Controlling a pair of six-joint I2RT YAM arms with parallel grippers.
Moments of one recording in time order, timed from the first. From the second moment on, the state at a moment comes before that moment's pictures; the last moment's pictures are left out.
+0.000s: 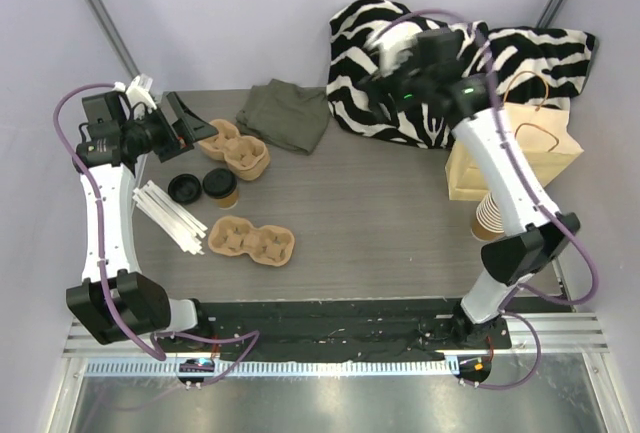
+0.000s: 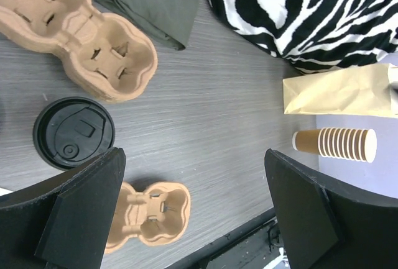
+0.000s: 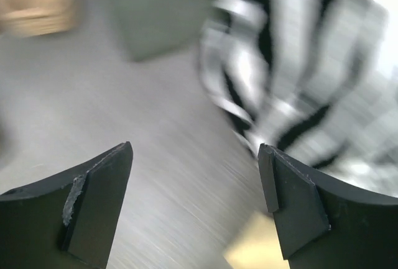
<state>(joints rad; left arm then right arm) 0.27 1.34 1.44 -0.75 0.72 -0.34 0.49 1.69 1.96 -0.81 -0.18 -0.38</state>
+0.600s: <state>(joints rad) 0.27 1.34 1.44 -0.73 0.74 -0.35 0.00 1.56 1.90 -1.05 0.07 -0.30</state>
